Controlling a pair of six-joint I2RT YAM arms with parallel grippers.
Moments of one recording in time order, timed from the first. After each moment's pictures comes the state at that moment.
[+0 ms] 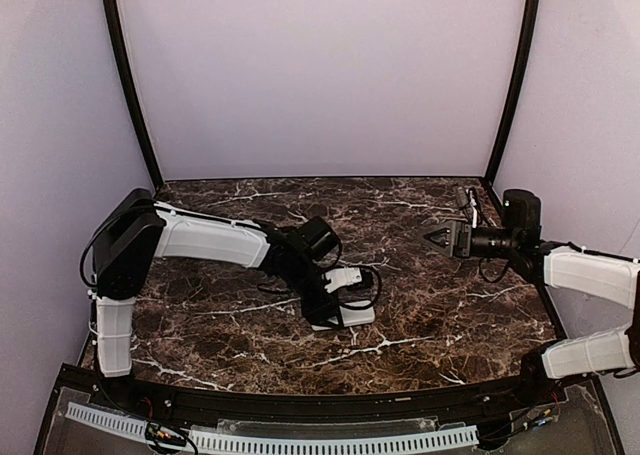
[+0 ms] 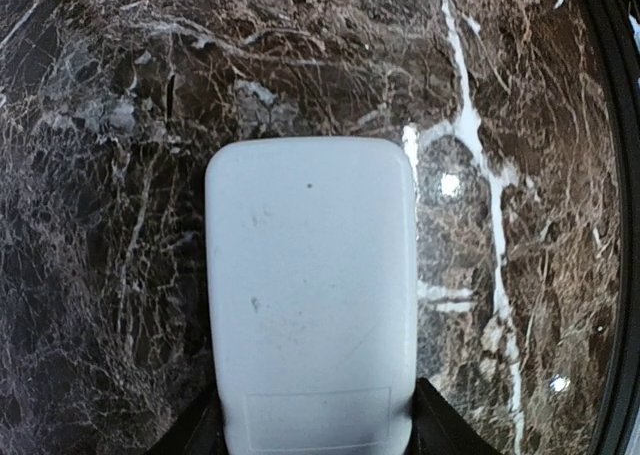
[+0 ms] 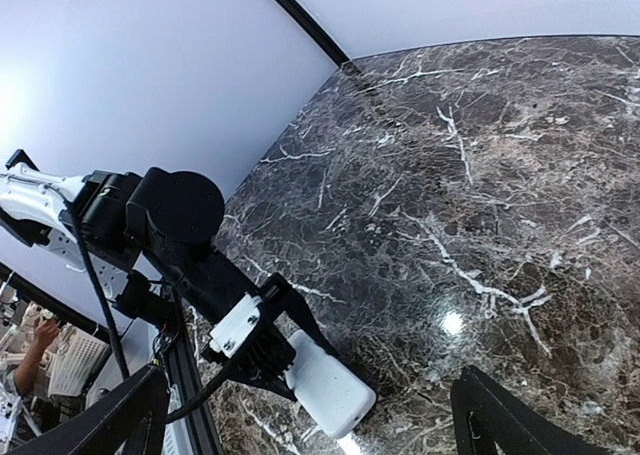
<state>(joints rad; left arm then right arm) -0.96 2.06 1.42 -0.52 0.36 0.41 0.27 1.15 0.54 0.26 -0.87 0.45</state>
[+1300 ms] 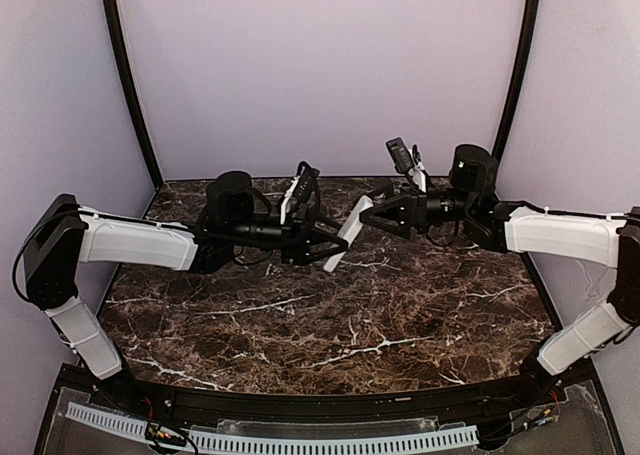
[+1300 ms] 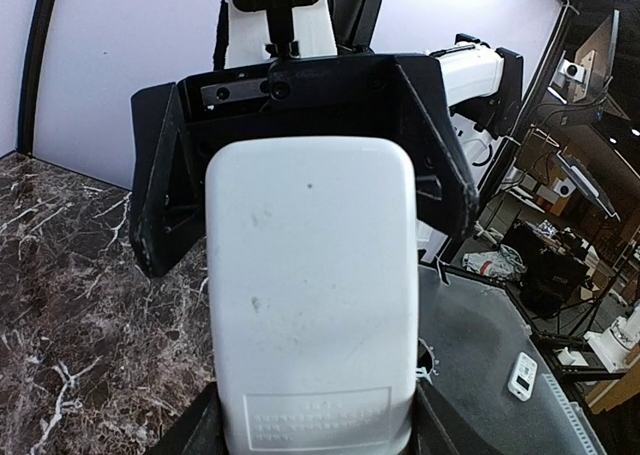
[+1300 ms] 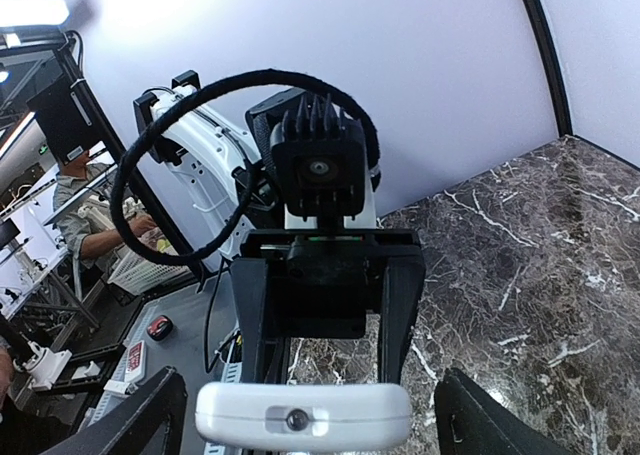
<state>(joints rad) -0.81 1.67 0.99 0.63 0.85 -0.35 0.61 1.42 0.91 0.46 -1.04 0.41</state>
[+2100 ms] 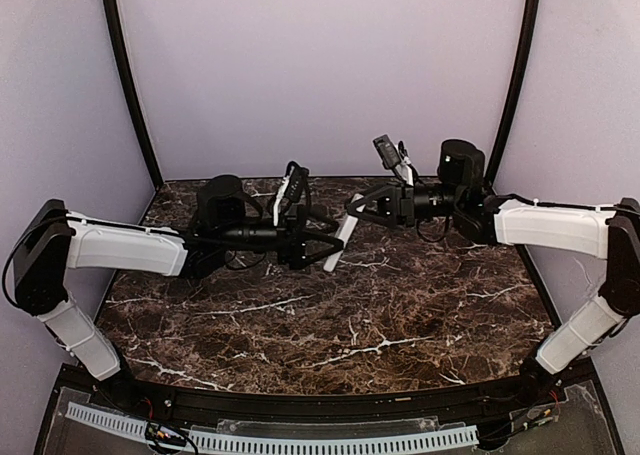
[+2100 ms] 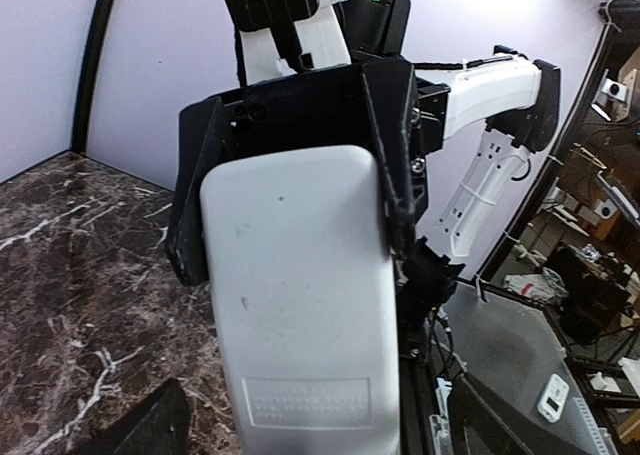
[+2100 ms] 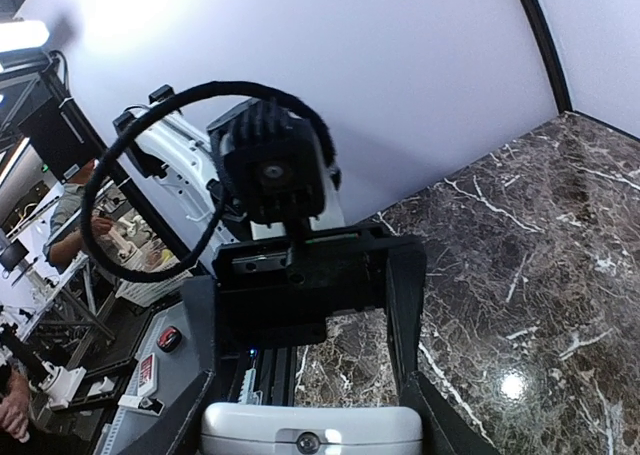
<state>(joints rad) -0.81 1.62 0.93 0.64 0.74 -0.35 0.63 1.49 0.99 0.43 -1.02 0.47</state>
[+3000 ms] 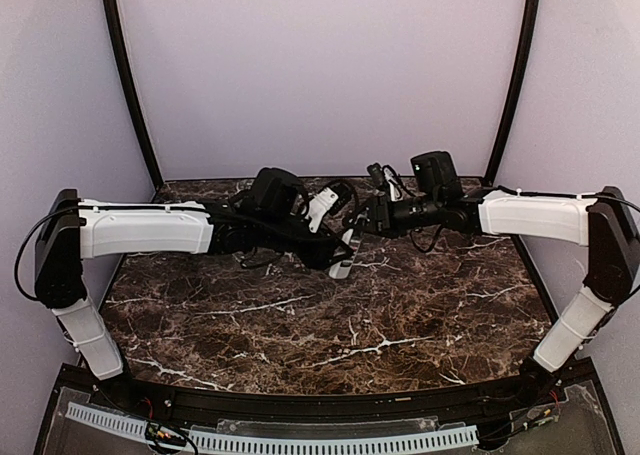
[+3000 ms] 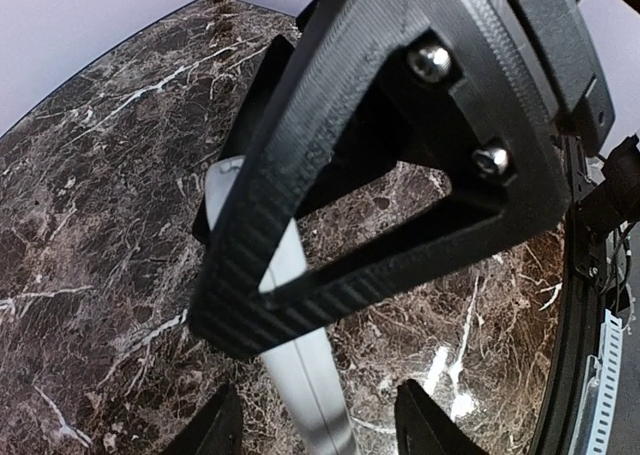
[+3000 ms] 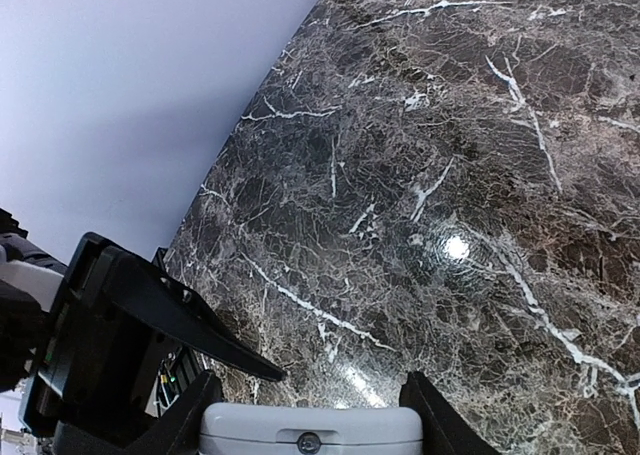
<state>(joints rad) -0.91 1.72 1.27 -0.12 0.22 -0.05 0.63 1.61 1.10 -0.04 -0.60 0.53</state>
